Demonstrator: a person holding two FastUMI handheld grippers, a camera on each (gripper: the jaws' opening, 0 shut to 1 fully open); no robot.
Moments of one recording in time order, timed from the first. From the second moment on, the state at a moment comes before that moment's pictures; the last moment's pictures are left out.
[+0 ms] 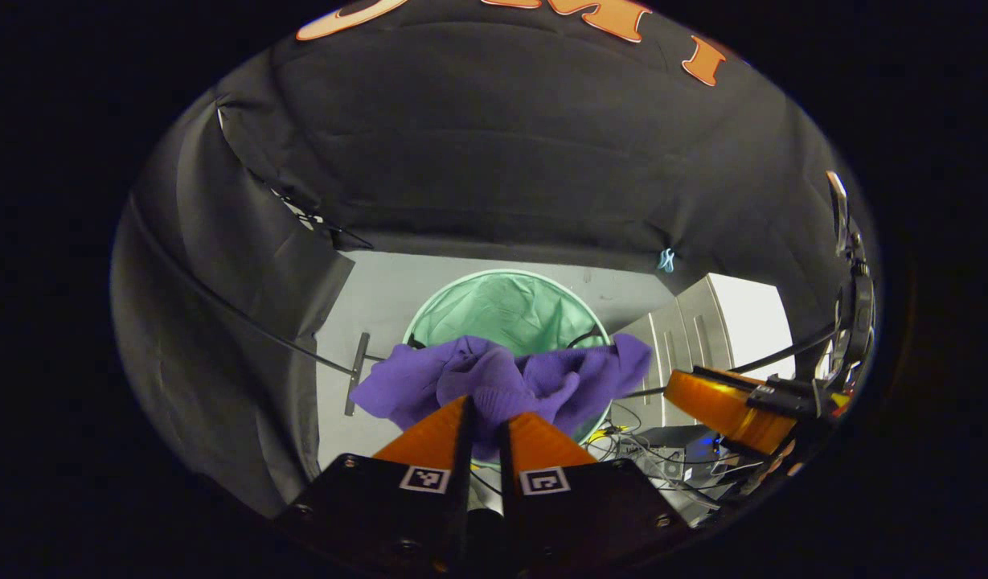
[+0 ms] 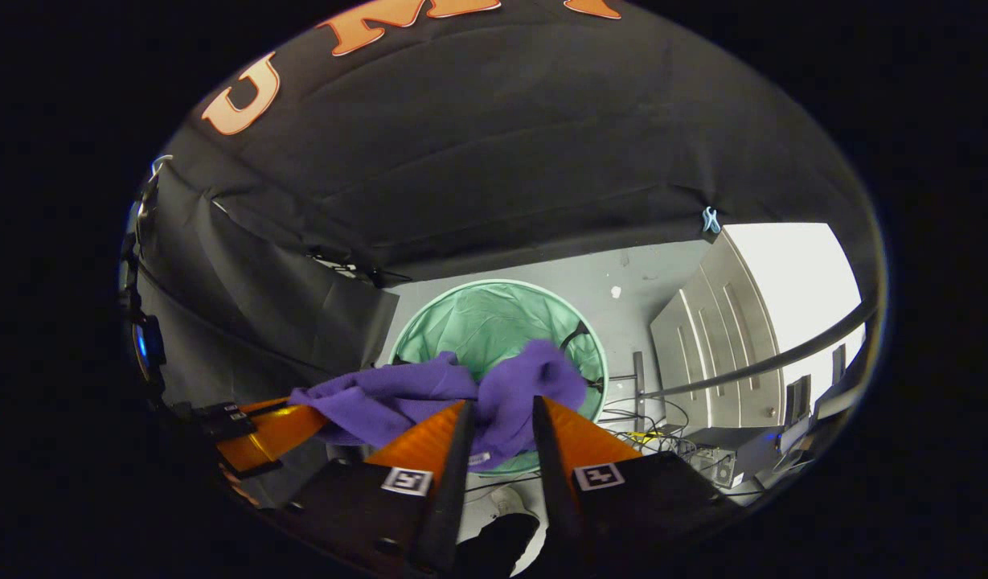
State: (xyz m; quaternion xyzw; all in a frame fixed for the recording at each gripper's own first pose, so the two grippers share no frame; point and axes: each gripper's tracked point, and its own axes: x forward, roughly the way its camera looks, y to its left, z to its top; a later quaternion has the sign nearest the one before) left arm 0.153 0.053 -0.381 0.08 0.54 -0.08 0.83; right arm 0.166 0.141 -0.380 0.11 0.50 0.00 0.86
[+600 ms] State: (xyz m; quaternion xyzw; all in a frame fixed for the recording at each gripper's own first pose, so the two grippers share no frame) left arm 0.117 0.074 -0.346 0.06 0.50 -0.07 0.86; right arm 0.105 0.120 -0.345 0.09 0.46 -0.02 0.88
